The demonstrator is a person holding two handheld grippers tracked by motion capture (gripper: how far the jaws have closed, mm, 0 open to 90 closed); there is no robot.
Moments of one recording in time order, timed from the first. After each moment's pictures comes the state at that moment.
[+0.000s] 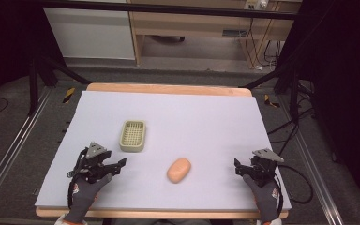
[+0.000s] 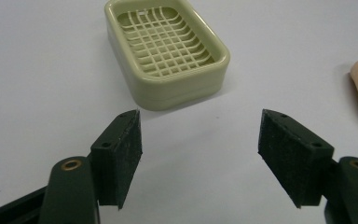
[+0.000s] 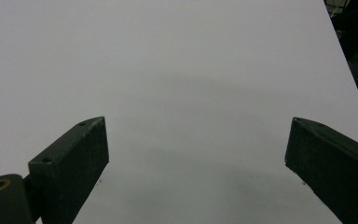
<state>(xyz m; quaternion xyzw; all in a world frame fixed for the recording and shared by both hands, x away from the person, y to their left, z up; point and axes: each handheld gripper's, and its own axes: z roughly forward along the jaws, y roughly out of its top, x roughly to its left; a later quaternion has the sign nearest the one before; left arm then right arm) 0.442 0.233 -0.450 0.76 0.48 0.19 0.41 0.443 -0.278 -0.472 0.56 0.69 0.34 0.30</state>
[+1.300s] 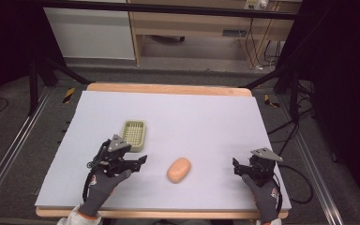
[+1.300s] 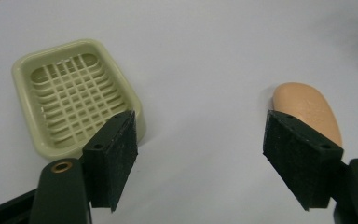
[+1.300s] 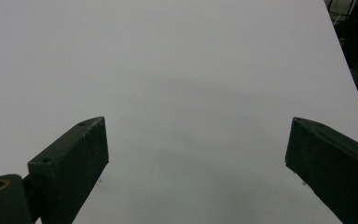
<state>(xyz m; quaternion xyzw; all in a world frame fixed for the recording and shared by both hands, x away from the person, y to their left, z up) 0.450 0.172 -0.418 0.79 0.41 0.17 0.41 0.442 -0.271 -0.466 0.55 0.70 0.34 0.30</state>
